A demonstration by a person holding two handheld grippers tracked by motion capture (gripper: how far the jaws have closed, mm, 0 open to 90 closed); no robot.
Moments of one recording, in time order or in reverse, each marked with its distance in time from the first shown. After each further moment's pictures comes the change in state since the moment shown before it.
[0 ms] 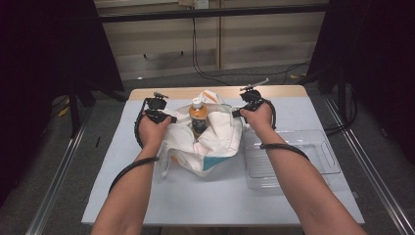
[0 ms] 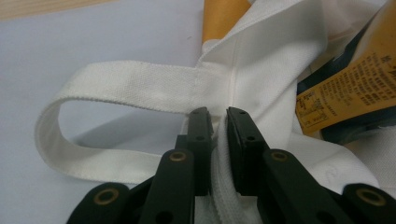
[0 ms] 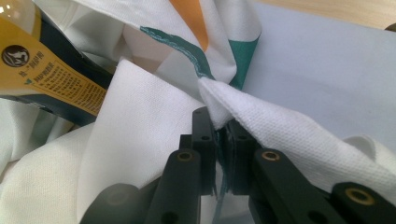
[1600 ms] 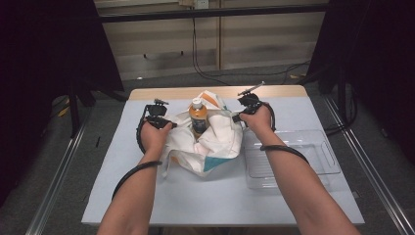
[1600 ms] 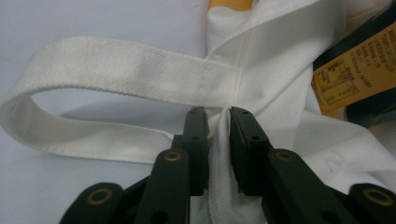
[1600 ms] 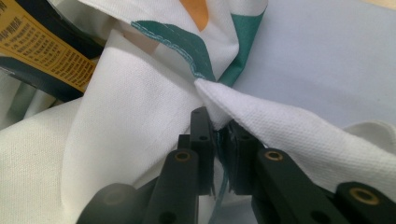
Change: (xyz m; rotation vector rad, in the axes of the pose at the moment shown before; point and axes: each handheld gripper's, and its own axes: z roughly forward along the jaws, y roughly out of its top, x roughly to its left) left arm 0.000 -0.017 0.009 0.030 0.014 -0.031; right arm -0.001 -0.006 0.010 0.069 -0.012 -0.062
